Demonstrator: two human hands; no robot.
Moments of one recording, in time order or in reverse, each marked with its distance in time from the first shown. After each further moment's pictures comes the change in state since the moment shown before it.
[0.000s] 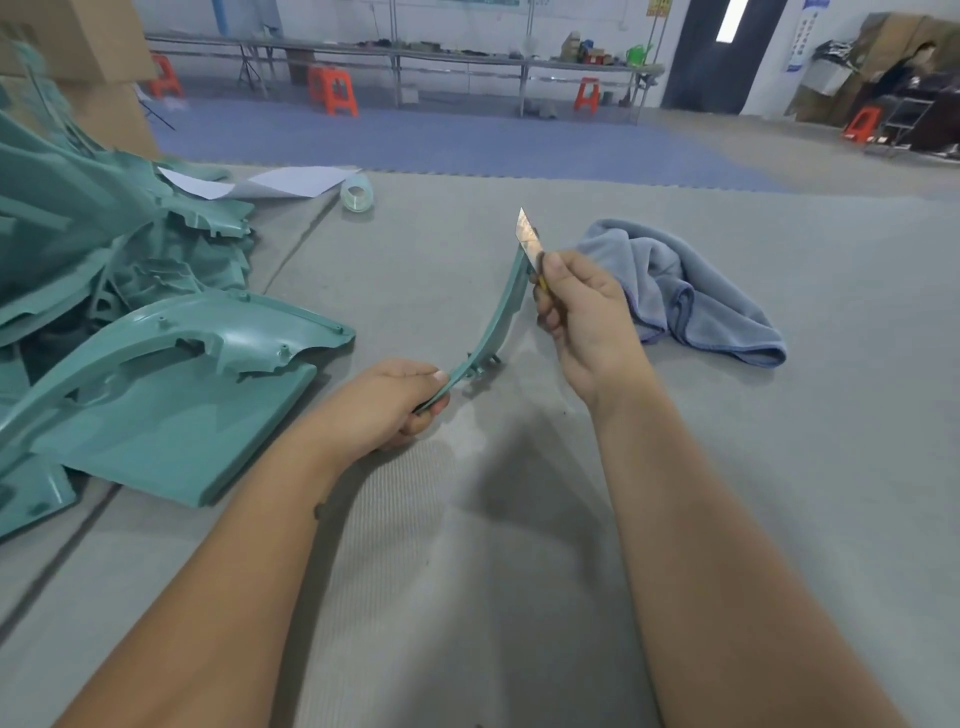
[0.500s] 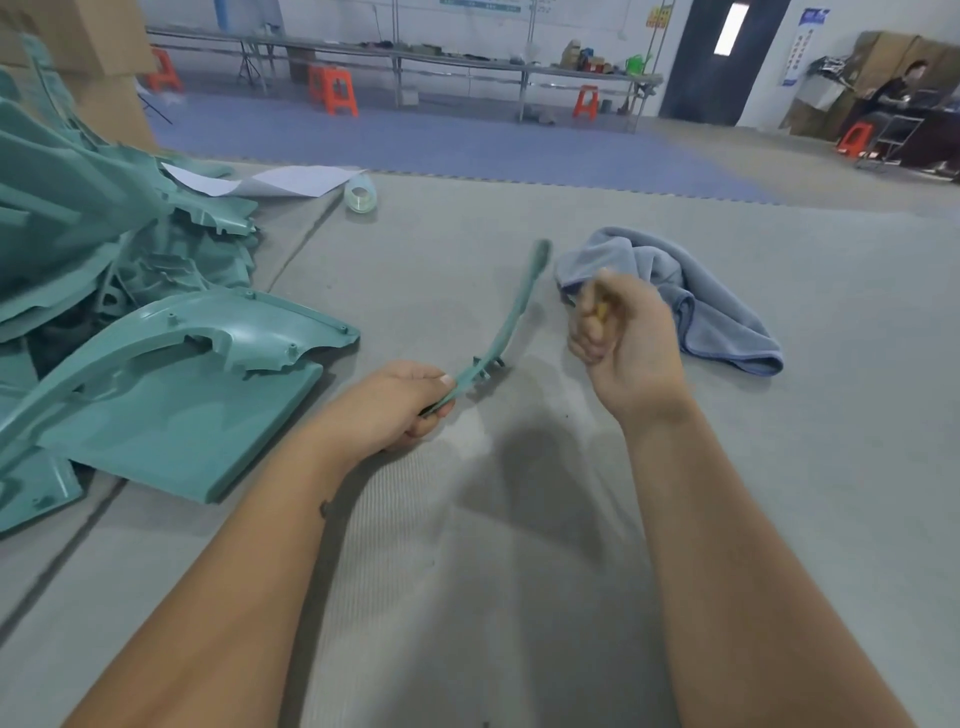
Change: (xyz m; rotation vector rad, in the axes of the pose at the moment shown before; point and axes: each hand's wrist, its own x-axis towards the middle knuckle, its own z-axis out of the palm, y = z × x) left_hand -0.010 0.013 0.005 -0.021 0.021 -0.040; right_hand -0.017 -0.016 -0.018 0.168 0.023 0.066
